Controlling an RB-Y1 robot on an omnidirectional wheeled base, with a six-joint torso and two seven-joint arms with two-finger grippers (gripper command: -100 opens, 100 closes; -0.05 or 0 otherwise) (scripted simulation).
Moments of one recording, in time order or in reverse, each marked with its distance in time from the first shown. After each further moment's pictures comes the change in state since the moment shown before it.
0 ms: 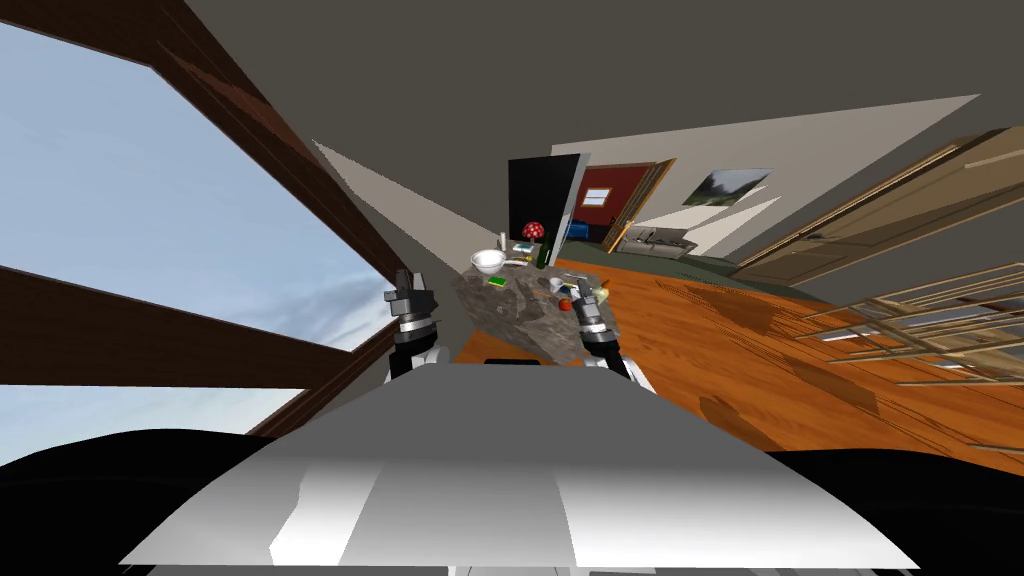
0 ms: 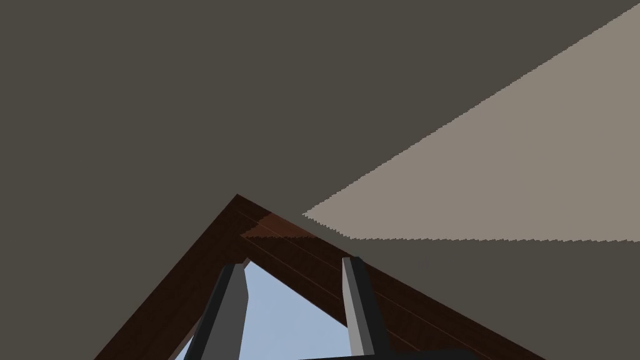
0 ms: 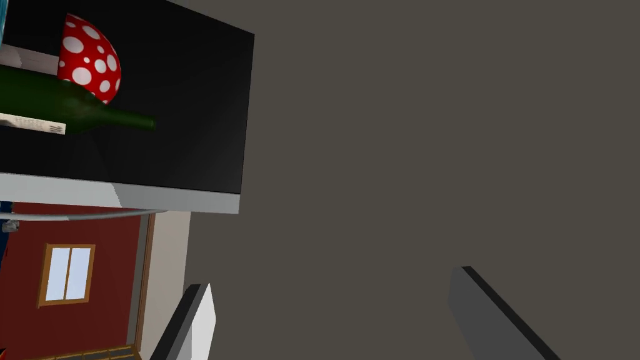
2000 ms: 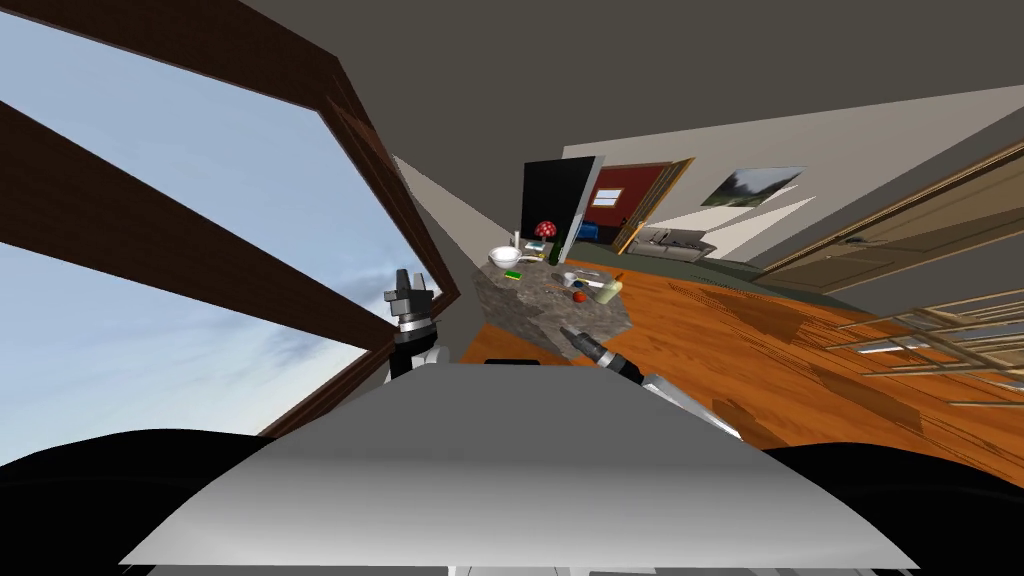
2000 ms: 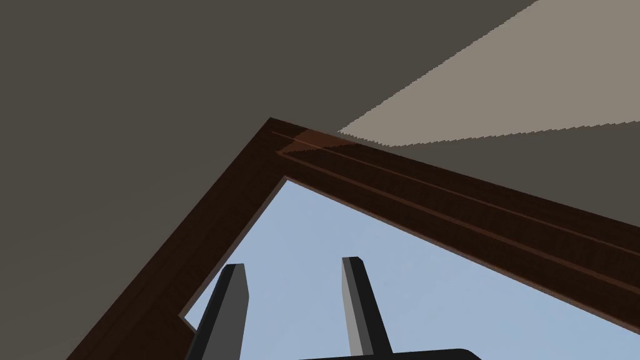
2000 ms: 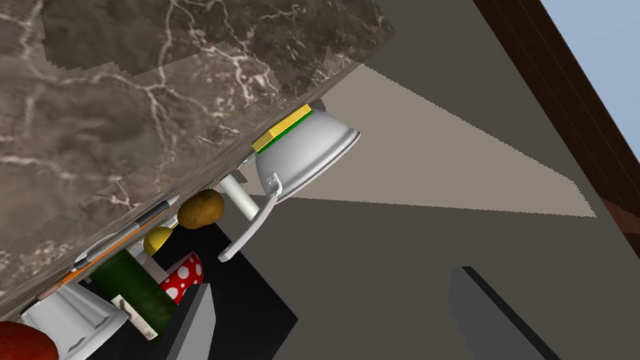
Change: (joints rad) left arm 0.000 0.000 0.000 0.000 0.000 0.000 0.000; right arm 0.151 -0.584 0.107 0.212 0.227 -0.031 0.080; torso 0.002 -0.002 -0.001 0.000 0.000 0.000
